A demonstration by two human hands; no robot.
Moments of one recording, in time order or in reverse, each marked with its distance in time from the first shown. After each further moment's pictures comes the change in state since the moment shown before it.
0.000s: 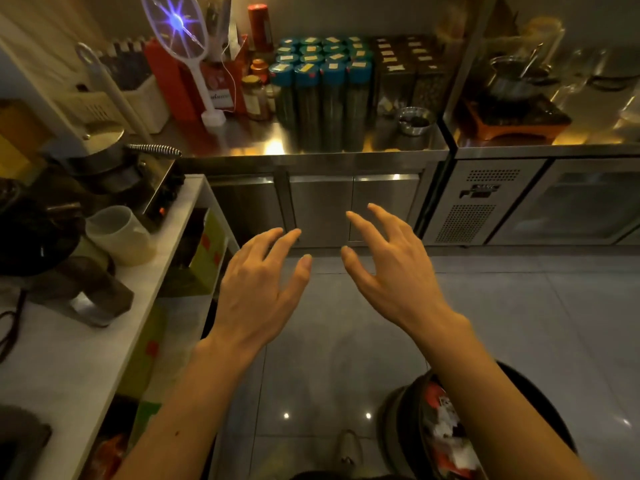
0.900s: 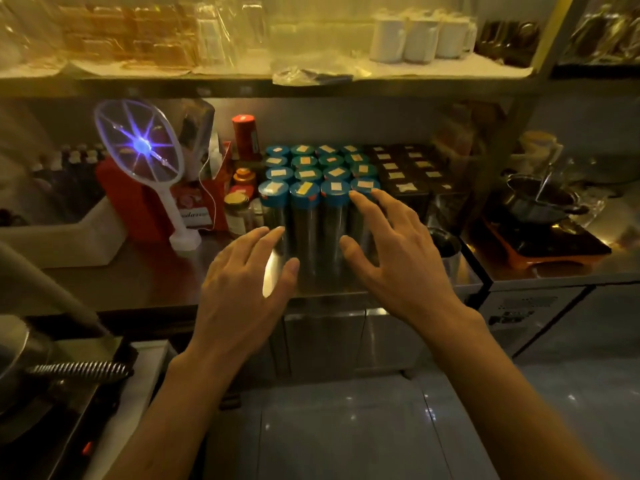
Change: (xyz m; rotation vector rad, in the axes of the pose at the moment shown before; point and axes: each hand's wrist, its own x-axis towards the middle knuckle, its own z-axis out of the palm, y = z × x) left_hand 0.444 -0.144 0.022 -0.101 0.181 0.167; right_hand 0.455 0.040 0.051 -0.122 0.254 -0.061
